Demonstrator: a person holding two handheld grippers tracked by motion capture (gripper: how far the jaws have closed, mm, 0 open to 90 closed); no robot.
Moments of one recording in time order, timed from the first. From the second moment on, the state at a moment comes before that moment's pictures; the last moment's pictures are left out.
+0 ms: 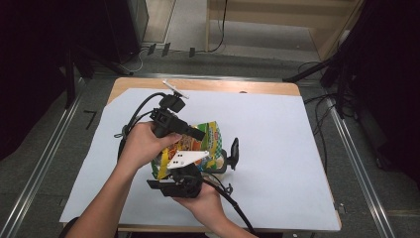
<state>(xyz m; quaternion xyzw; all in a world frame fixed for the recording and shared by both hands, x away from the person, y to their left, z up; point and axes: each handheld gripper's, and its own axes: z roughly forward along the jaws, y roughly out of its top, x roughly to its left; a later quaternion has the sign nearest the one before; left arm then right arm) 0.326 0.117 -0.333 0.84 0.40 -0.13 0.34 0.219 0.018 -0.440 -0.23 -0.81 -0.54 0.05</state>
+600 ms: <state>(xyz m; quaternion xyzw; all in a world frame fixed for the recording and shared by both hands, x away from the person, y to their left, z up) 0.326 0.116 -0.335 0.84 0.40 -0.14 0.33 0.219 0.018 -0.444 -0.22 -0.81 -0.54 0.04</state>
